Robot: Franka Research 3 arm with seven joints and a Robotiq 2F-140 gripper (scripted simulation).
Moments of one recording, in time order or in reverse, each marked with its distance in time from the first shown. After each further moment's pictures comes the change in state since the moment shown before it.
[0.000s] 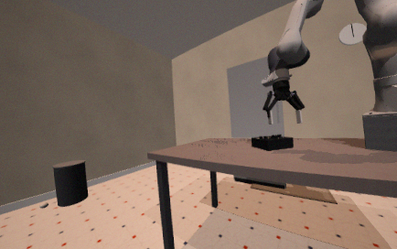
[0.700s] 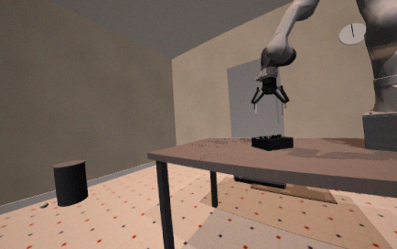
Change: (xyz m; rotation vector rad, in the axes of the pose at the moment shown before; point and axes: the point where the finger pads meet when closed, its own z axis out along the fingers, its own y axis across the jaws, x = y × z) arm 0.111 -0.017 -0.066 0.077 0.102 0.372
